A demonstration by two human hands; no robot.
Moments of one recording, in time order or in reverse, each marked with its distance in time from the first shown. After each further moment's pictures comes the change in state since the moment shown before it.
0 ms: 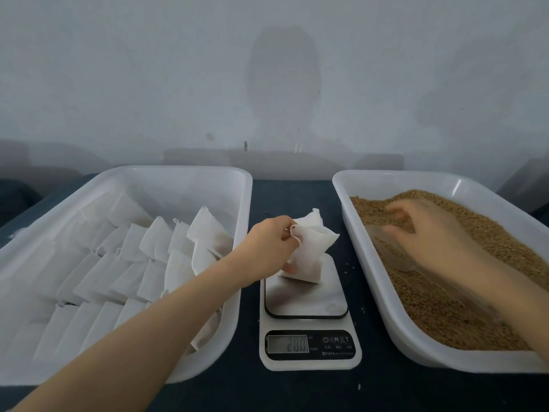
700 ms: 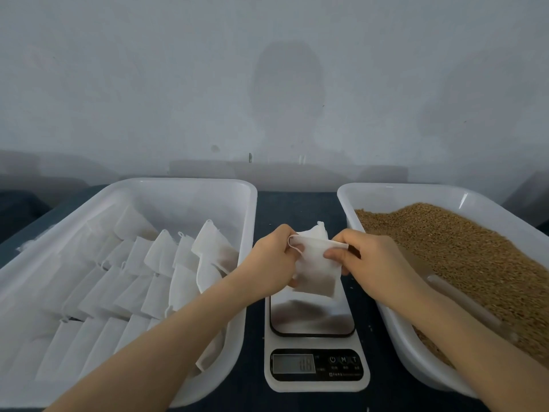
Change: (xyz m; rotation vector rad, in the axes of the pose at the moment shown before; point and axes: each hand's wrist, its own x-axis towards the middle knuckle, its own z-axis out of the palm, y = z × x) left_hand -0.001 0.001 -0.001 0.063 0.060 0.007; right_hand -0.005 -0.056 0.036 0.407 -0.032 -0.226
